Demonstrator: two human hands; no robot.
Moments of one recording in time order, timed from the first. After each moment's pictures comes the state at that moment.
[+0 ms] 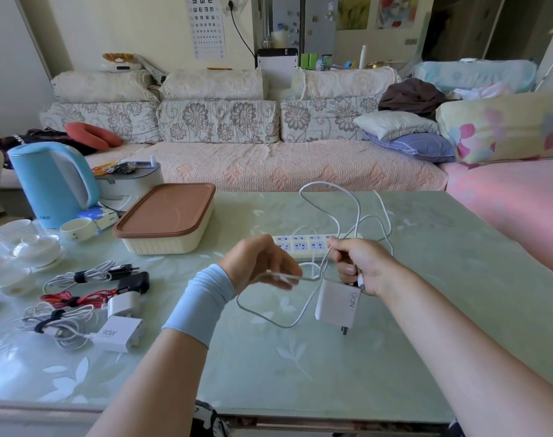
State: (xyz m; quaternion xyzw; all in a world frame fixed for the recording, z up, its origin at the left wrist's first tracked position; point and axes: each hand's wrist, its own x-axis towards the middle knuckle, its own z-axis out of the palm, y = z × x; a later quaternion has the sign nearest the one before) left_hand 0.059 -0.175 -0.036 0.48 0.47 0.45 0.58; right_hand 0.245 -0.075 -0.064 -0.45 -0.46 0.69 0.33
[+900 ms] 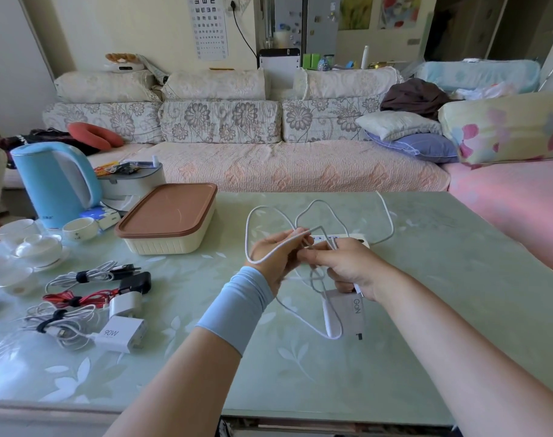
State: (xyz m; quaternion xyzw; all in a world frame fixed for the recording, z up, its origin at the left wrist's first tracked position) left_hand 0.096 -0.152 -0.048 0.32 0.47 0.63 0.53; right_hand 0.234 -0.103 -0.051 -0.41 -0.64 0.59 0.26
